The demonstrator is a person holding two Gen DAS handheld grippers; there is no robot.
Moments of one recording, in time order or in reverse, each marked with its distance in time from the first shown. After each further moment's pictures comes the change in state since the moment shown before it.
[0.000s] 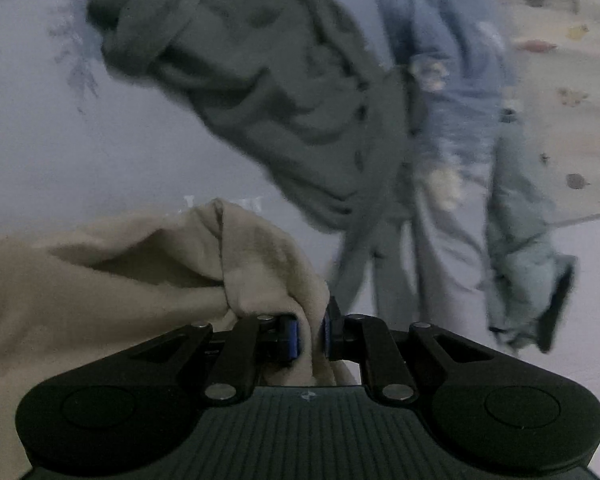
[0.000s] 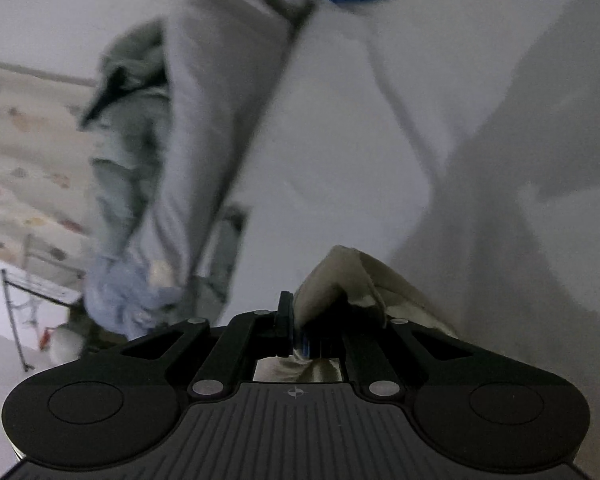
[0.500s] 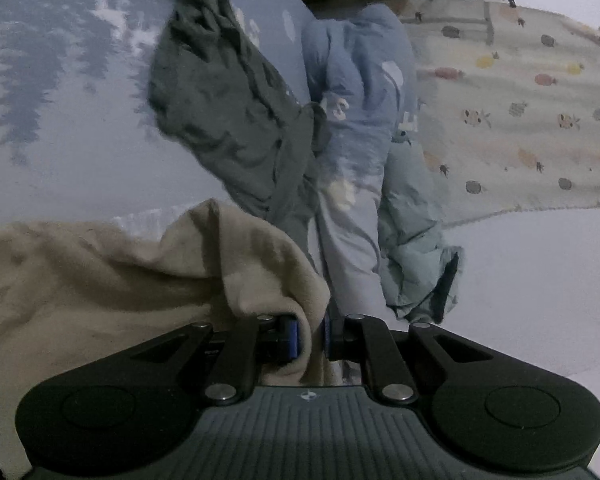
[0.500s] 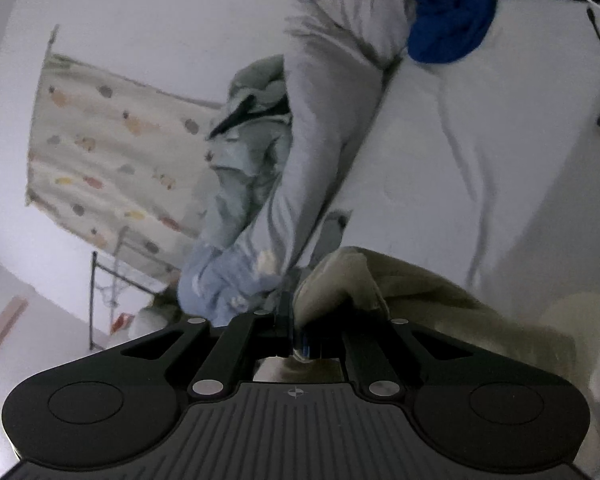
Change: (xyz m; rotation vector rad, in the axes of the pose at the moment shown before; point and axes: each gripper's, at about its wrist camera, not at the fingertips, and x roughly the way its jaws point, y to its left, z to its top) left arm -0.166 0.008 -0.046 0.027 -0.047 -0.263; right arm -0.195 0.037 -0.076 -0.110 -0.124 0.262
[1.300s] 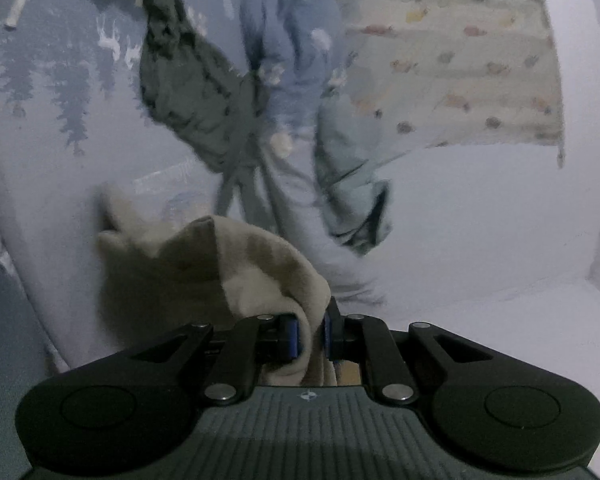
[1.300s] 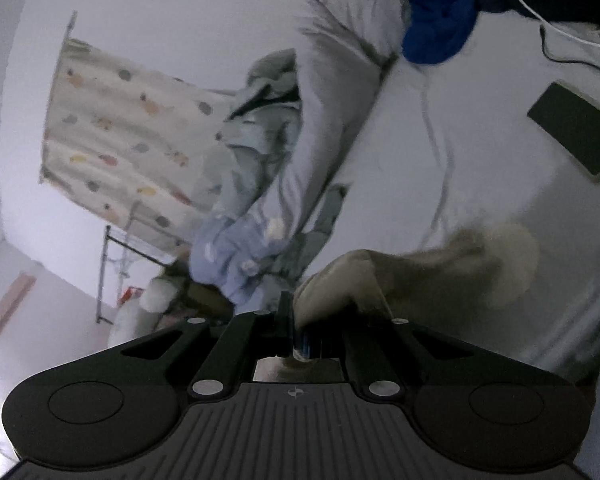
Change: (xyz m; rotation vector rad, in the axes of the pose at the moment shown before) left arm -0.203 -0.011 -0.033 0.088 0.144 -0.186; right arm -0.181 0.051 -0.071 -0.020 0.047 0.011
